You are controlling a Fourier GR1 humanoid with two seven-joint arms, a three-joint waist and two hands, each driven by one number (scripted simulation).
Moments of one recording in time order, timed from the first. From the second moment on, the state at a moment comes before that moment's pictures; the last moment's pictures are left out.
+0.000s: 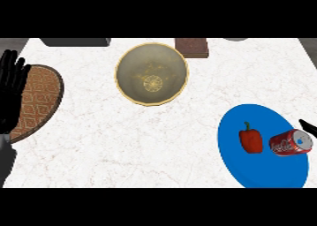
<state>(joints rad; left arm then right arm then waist) -0.23 0.46 0.06 -1.47 0.31 0.16 -0.06 0.19 -0.61 -0.20 -1.63 0.18 0.55 -0.45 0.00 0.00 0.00</state>
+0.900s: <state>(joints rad) -0.24 0.40 0.16 -1.46 0.24 0.08 -0.05 0.04 -0.44 -0.15 -1.44 0.38 0.49 -0.54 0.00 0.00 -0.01</state>
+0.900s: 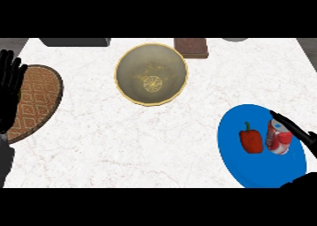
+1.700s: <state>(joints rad) -0.24 0.35 0.17 -1.50 0.20 0.06 -0.02 -0.09 -0.36 -0.10 -1.32 0.51 0.43 -0.52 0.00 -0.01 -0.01</state>
